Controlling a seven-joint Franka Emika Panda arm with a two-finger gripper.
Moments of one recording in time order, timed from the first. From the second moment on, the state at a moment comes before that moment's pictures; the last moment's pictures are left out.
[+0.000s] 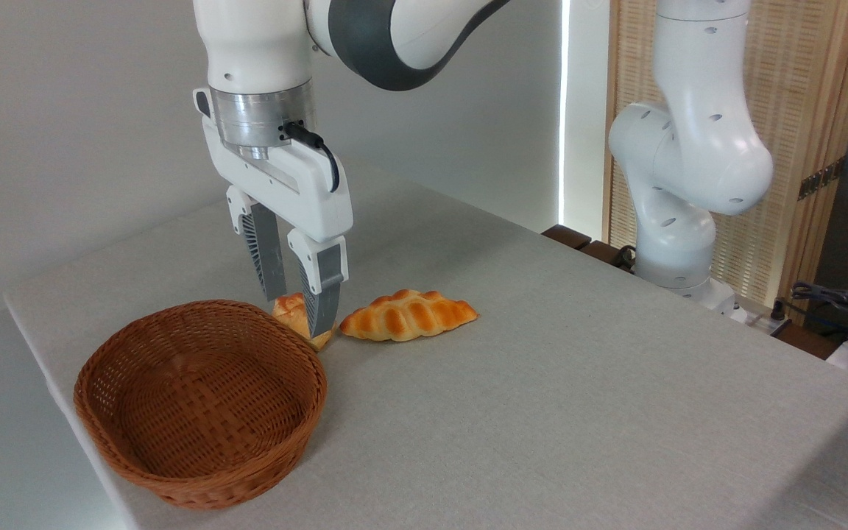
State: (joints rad) arm -0.24 -0.01 0.12 -1.82 -0.07 1.91 0.65
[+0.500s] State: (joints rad) arm -0.25 0.01 0.09 -1.82 -0.07 1.90 0.65
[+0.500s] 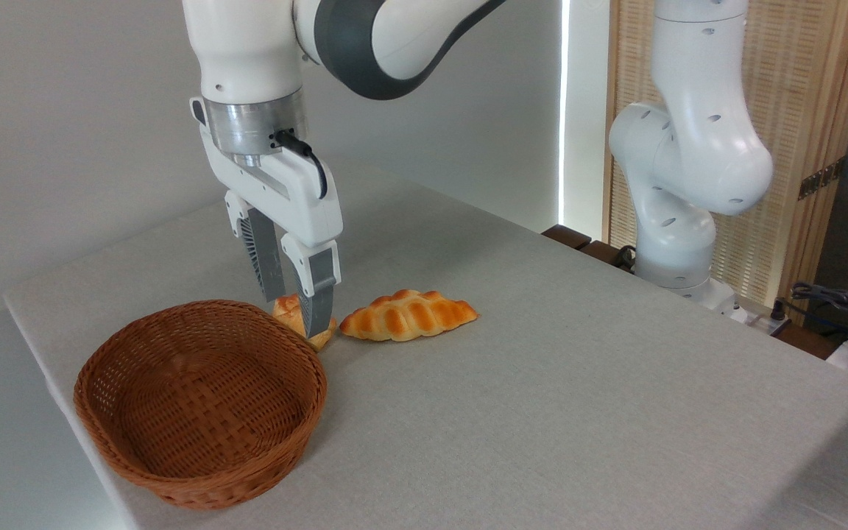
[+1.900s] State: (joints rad) arm -0.29 0.12 -0.06 -1.93 -0.11 1.99 0.45
